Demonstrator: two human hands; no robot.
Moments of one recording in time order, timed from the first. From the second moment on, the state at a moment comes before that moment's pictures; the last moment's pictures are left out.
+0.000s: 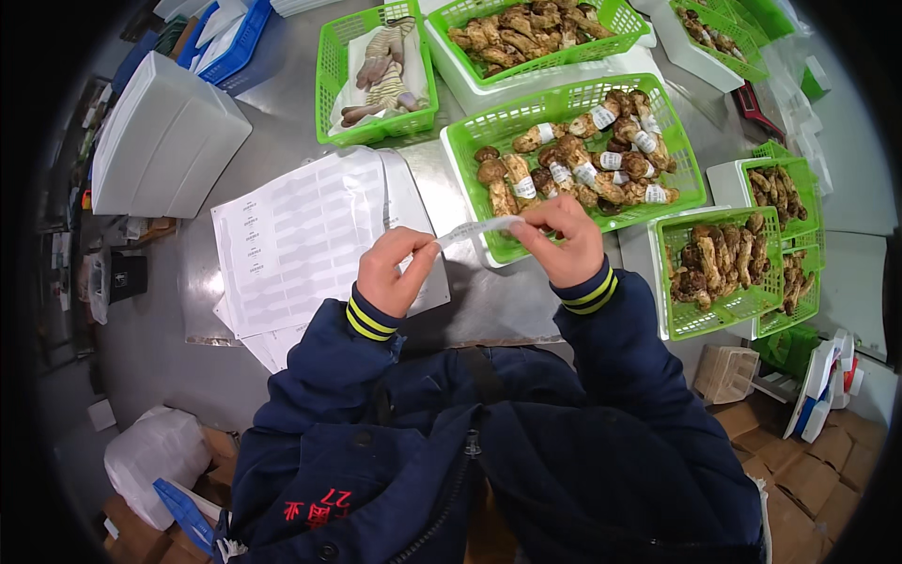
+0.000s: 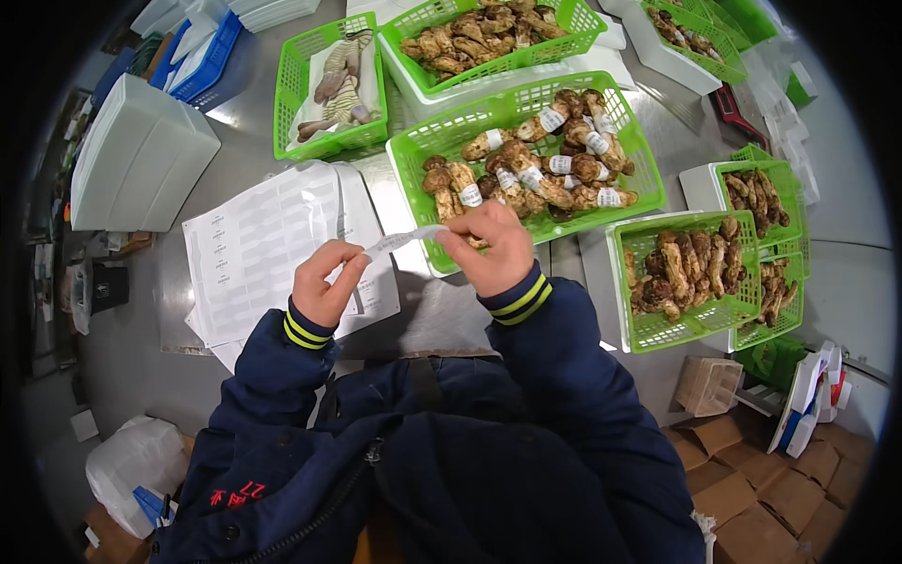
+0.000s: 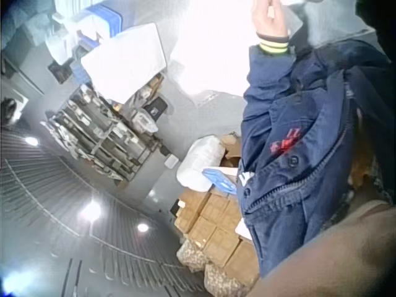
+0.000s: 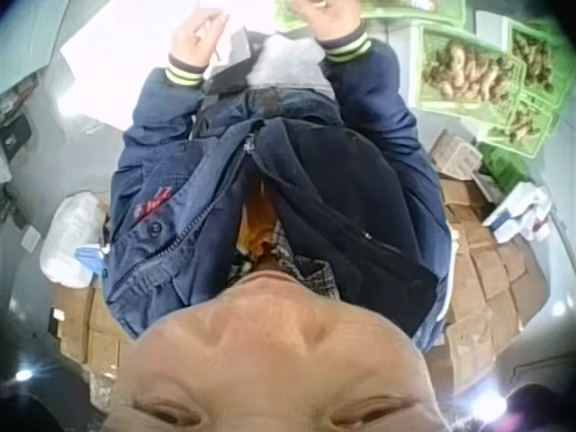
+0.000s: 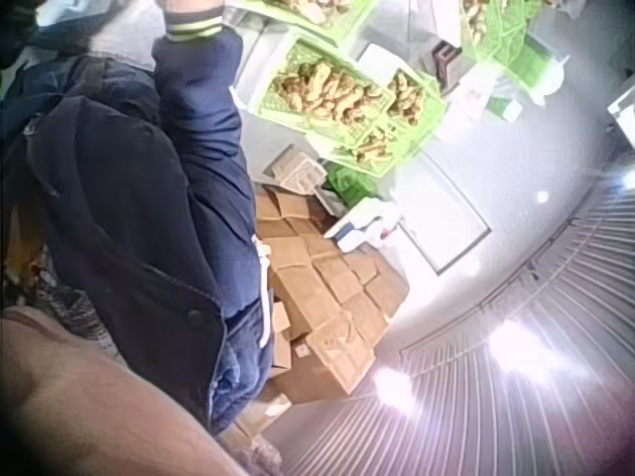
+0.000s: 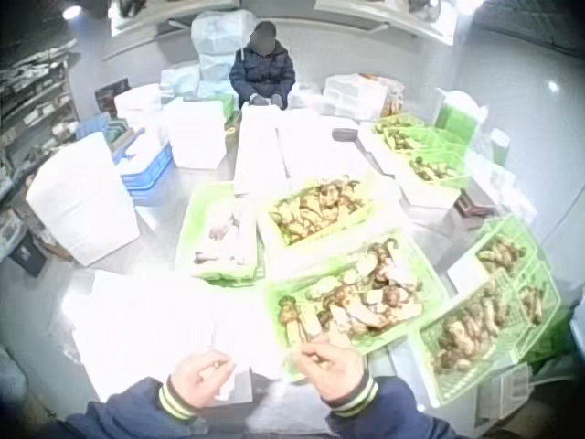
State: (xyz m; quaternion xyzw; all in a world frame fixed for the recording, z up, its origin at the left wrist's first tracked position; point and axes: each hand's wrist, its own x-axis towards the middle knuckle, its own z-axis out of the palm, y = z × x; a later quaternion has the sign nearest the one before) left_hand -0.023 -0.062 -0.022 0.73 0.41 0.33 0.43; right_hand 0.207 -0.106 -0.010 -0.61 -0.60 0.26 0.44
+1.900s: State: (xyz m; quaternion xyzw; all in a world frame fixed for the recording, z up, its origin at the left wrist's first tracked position) left_hand 0.011 -0.011 -0.037 0.25 0.21 0.36 0.87; right_hand 0.185 -0.074 0.009 -0.49 -0.33 0.50 0.63
